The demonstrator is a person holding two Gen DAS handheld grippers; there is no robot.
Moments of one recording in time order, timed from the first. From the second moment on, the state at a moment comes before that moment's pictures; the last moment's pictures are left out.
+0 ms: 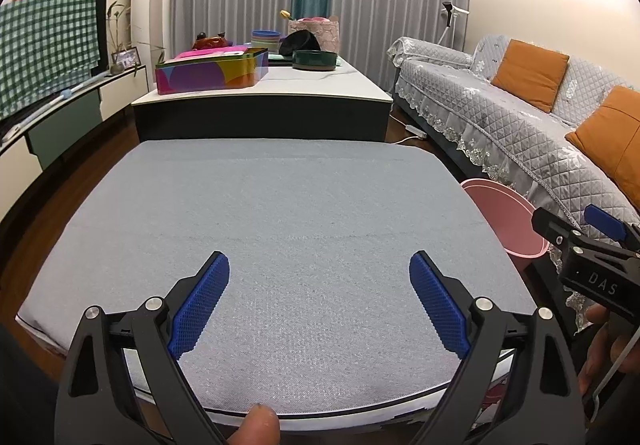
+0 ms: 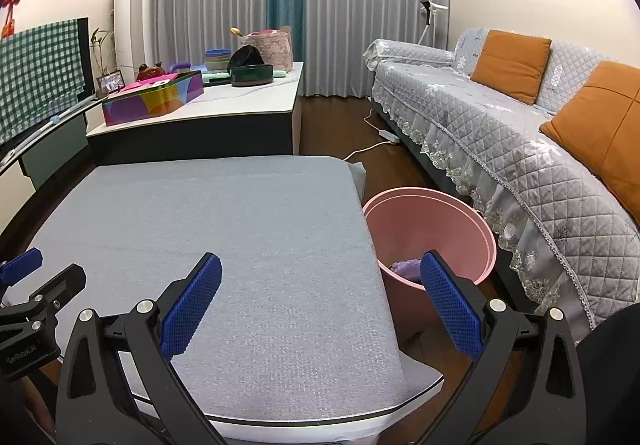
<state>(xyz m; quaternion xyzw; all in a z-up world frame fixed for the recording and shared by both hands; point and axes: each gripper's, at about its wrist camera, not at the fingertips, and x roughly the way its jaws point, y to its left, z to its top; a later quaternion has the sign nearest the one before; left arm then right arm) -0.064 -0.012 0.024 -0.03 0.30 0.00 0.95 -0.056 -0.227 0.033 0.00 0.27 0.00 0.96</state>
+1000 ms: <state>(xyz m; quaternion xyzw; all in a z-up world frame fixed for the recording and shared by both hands) -0.065 -0.014 0.024 -0.03 0.30 0.00 0.95 -0.056 -0.224 0.034 -0.01 0.27 0.00 0.96</state>
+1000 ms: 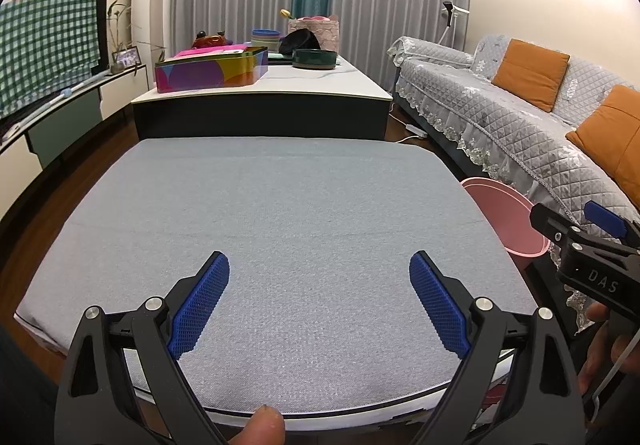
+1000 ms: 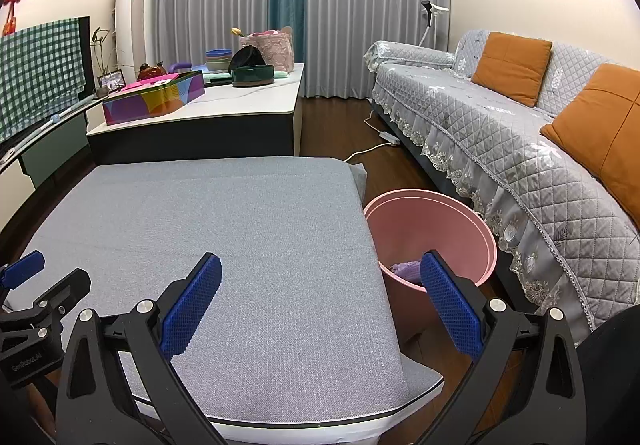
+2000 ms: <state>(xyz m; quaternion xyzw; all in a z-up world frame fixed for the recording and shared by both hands) -0.065 -0.016 0.019 -0.03 0.31 0.01 0.95 -0.056 -0.224 0.034 0.00 0.27 -0.01 0.96</state>
